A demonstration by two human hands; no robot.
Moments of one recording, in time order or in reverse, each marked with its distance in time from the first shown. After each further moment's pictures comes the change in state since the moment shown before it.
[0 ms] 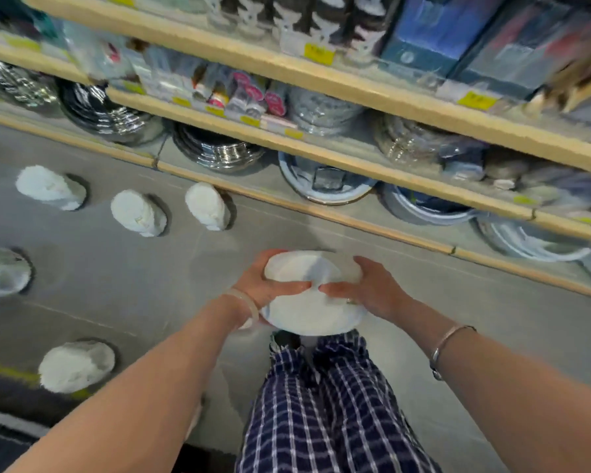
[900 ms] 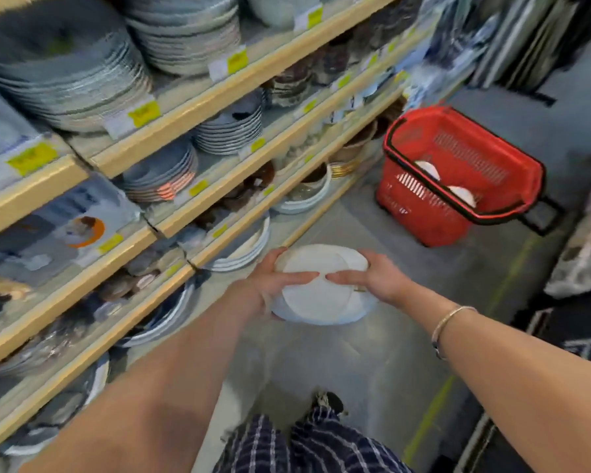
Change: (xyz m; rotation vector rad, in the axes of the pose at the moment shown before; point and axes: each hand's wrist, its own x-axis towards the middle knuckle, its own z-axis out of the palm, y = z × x) left_hand -0.123 0.064 0.653 0.898 -0.554 0.140; right_hand -0.353 0.344 -0.376 0.725 0.819 0.102
